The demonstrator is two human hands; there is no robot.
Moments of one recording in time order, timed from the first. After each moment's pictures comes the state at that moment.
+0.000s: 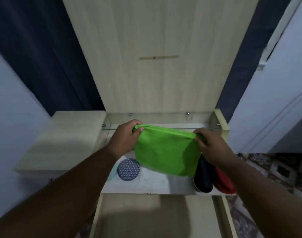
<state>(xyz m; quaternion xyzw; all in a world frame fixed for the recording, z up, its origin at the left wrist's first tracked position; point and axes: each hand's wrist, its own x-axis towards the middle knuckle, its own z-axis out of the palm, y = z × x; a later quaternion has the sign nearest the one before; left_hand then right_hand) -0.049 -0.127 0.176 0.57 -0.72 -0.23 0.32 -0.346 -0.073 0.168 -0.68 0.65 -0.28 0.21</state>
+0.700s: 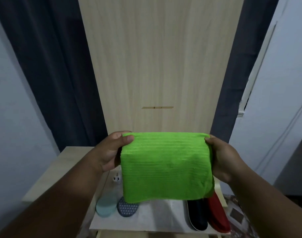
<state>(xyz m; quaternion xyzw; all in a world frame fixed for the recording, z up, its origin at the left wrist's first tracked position) -0.028 -0.060 0.340 0.33 -0.53 -0.65 0.43 -0.330 -0.020 0.337 -0.30 0.49 -0.56 0.60</state>
